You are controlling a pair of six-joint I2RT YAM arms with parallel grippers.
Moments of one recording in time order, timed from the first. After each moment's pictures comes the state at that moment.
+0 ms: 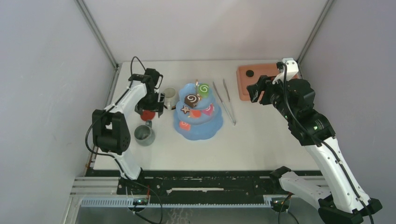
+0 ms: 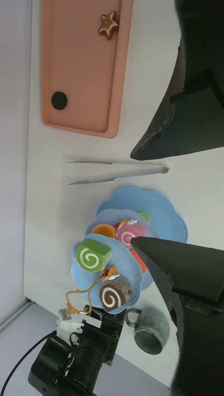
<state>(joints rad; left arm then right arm) -0.21 1.76 1.48 -1.11 -0.21 -0.17 0.46 0.92 1.30 -0.63 0.11 0.26</state>
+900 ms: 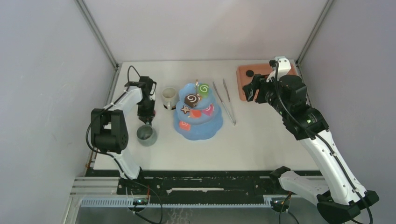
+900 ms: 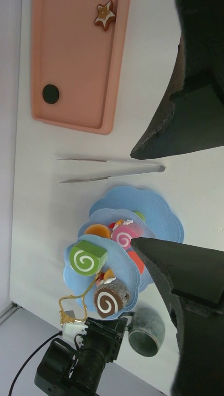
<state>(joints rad) -0.11 1.77 1.31 -1.01 -0.11 -0.10 0.47 0.98 1.30 -0.63 0.10 0.26</state>
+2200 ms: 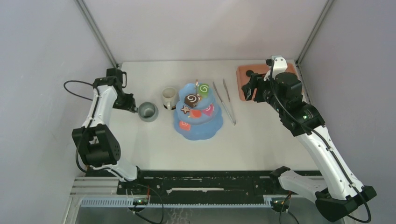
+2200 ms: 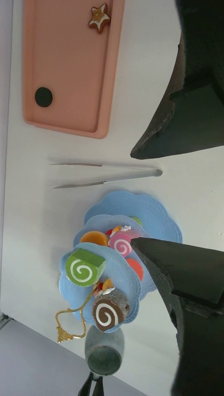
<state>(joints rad) 0.14 1.58 1.43 -1.15 -0.15 -1.25 0.46 1.02 1.31 -0.63 0.11 0.26</state>
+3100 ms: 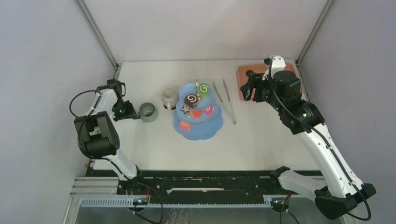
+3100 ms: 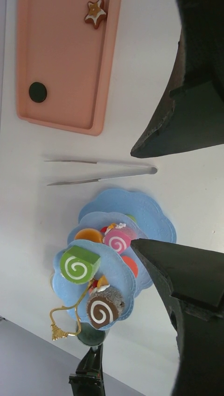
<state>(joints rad) 0.24 1.72 1.30 -1.04 -0.06 -1.74 0.47 1.04 1.34 -0.68 0.10 0.26</state>
